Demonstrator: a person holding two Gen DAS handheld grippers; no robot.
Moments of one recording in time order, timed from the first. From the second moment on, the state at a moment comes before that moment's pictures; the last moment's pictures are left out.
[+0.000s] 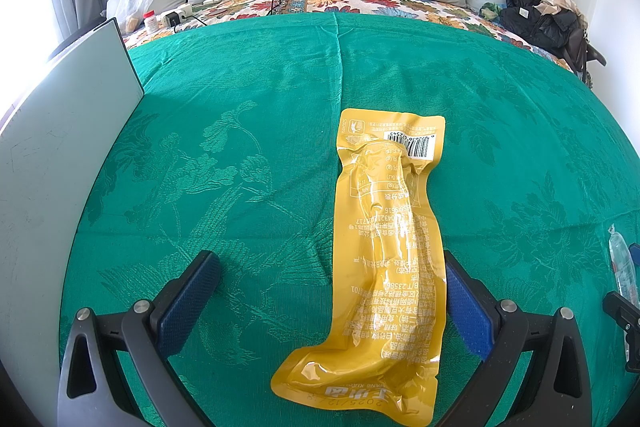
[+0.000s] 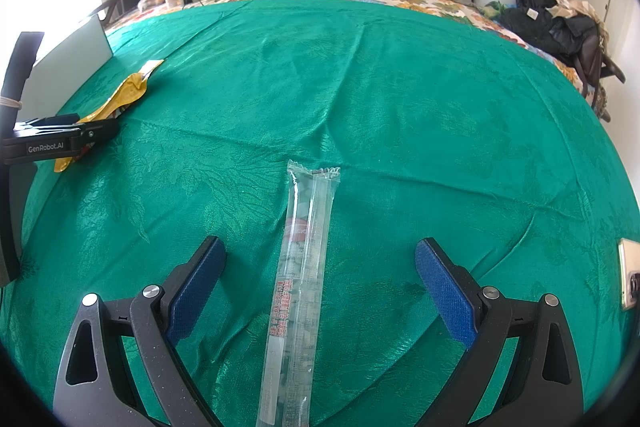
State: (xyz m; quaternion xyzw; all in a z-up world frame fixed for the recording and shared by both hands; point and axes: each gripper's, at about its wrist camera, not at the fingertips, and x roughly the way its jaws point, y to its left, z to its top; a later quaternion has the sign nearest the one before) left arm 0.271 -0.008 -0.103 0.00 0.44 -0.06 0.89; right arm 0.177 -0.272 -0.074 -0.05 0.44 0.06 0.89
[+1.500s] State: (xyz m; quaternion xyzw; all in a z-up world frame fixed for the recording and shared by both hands) left arm 0.154 0.132 0.046 -0.19 0.46 -0.19 0.85; right arm 0.169 -0.235 0.037 0.19 0.55 0.19 0.79
